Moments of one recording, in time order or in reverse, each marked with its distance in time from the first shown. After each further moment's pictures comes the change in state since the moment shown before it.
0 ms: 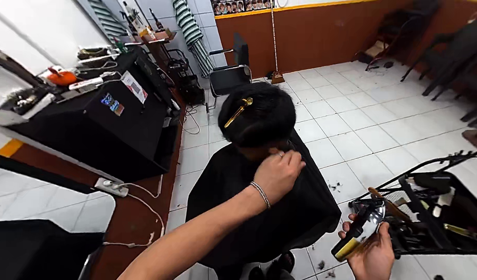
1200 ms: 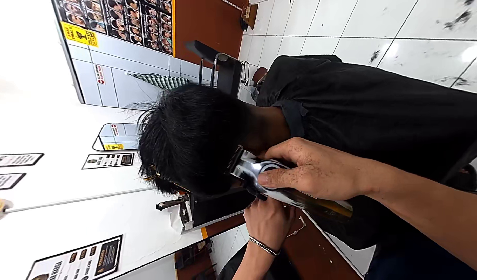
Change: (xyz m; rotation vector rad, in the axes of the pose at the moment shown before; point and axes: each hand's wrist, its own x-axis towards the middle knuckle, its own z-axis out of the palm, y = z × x) left_hand -0.068 -0.085 -0.002 0.644 -0.419 0.155; right_hand 0.110 0.071 0.143 -0.499 -0.855 0.040
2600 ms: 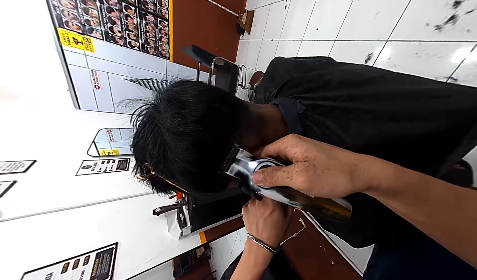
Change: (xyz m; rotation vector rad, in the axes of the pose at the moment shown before) left_hand -0.001 -0.004 0.002 -0.003 0.035 0.029; right_hand -0.002 -0.004 0.008 -0.015 0.034 -0.019
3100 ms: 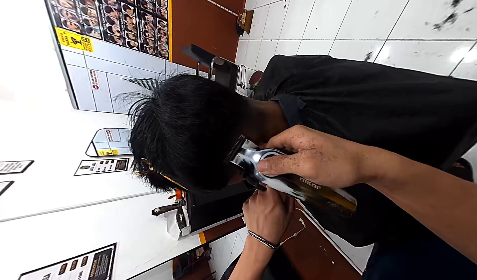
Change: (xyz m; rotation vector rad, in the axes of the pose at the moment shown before) left_hand 0.003 0.000 0.004 -0.002 -0.014 -0.014; right_hand 0.003 0.003 -0.008 0.056 -0.013 0.033
